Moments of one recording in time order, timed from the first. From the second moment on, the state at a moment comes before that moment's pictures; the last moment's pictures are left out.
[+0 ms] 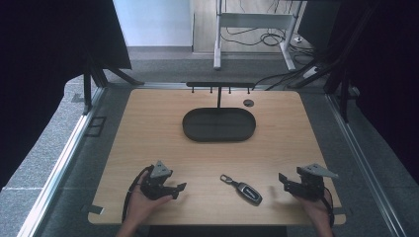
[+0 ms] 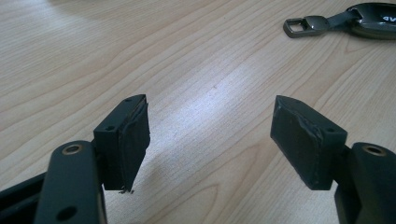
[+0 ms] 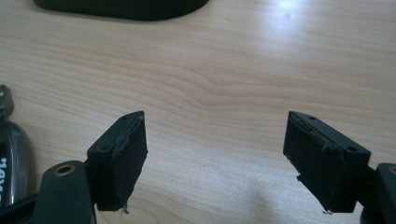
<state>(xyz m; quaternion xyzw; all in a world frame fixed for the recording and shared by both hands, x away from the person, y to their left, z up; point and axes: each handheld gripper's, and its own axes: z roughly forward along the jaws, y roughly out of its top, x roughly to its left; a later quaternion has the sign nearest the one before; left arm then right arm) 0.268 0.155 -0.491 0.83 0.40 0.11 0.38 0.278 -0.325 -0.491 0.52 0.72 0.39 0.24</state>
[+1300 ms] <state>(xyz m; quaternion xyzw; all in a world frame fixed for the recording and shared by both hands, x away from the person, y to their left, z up) 0.271 0.157 -0.496 0.83 0.40 0.12 0.37 0.273 -0.322 -0.453 0.49 0.72 0.45 0.20</state>
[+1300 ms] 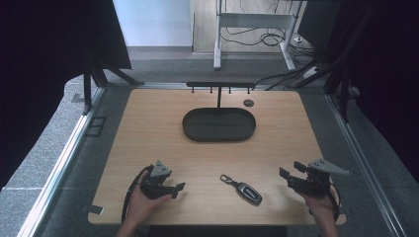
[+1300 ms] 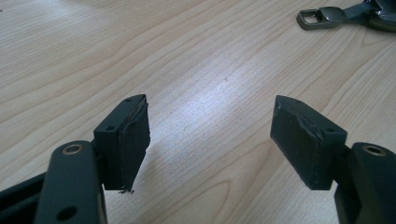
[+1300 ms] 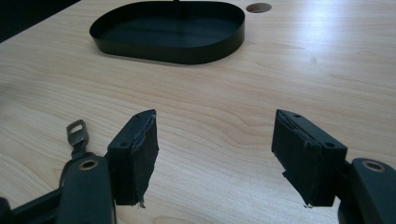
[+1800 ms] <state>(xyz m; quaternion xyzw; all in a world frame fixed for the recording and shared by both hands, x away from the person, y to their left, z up) 0.272 0.157 -0.497 0.83 0.40 0.11 0.37 0.280 -0.309 -0.441 0.47 0.73 0.46 0.19</state>
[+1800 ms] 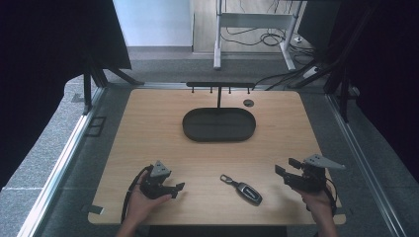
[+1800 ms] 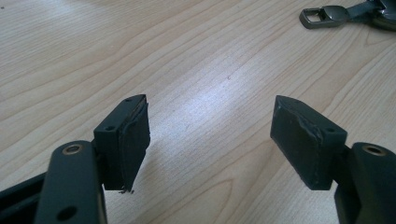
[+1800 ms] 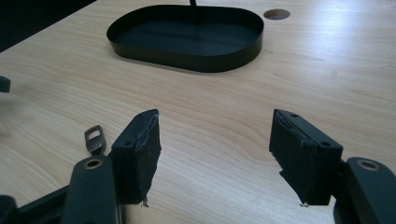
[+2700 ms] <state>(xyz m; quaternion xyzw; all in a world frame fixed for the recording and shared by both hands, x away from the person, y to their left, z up) 0.272 0.164 -0.495 0.82 0.41 0.11 0.37 0.289 -0.268 -0.429 0.42 0.77 0.45 0.16</state>
